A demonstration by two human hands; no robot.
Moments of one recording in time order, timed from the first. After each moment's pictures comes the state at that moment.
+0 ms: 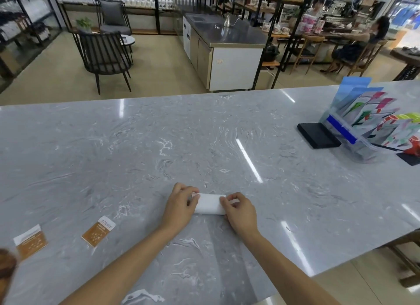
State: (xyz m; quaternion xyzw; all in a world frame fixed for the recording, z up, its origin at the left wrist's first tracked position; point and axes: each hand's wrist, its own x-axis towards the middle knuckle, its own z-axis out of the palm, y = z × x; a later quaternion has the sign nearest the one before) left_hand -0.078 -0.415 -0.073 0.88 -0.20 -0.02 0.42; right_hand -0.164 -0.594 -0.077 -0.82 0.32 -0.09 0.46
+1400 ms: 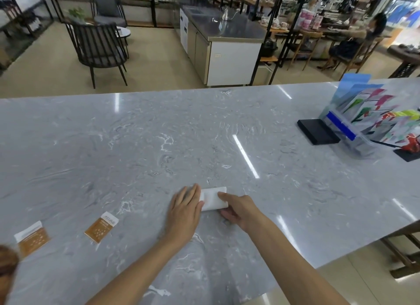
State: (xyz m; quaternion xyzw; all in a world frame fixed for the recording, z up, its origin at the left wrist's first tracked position) left_hand -0.105 -0.408 -0.096 0.93 -0.29 0.01 0.25; right_hand -0.151 -0.581 -0.042 -0.56 0.45 0.06 0.69
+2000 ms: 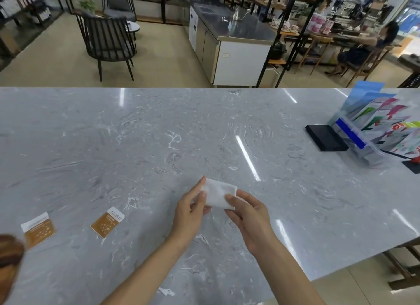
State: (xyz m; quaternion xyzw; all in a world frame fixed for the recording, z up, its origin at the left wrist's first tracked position) left_hand -0.124 -0.402 -0.042 0.66 -0.07 -0.15 0.73; right_hand -0.193 -0.542 0.014 -0.51 0.33 -0.07 0.79
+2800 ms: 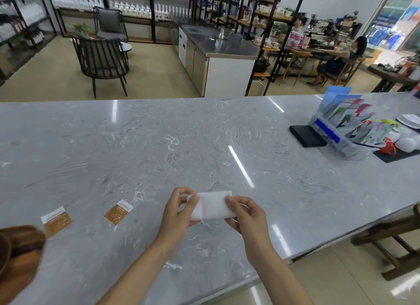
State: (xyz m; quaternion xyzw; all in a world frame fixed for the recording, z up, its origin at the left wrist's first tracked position) left_hand -0.174 -0.343 -0.012 0.64 -0.08 -0.18 0.75; right_hand -0.266 -0.496 0.028 -0.58 0.31 -0.15 0.74
